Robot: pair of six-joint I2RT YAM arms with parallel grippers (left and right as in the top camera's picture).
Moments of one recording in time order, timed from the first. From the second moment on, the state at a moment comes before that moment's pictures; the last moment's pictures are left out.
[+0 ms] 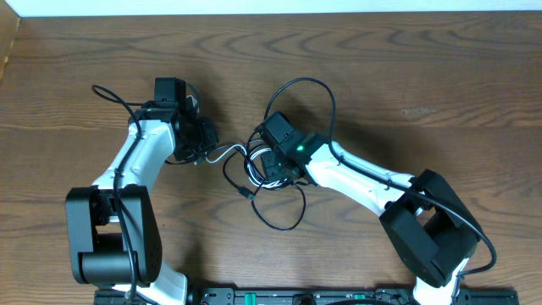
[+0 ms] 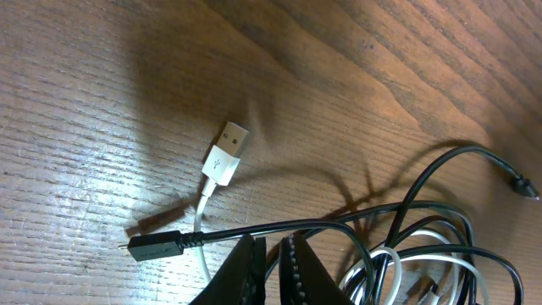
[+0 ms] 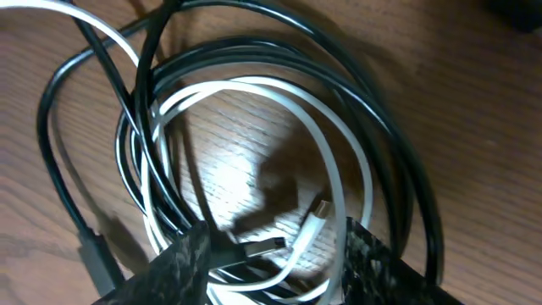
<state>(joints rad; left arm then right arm) 0.00 1.74 1.10 -0.66 0.26 -0.40 0.79 1.94 1.28 -0.51 -0.03 0.49</state>
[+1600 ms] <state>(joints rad) 0.00 1.74 1.10 -0.66 0.26 -0.40 0.85 1.94 1.32 -0.31 0.13 0.31</state>
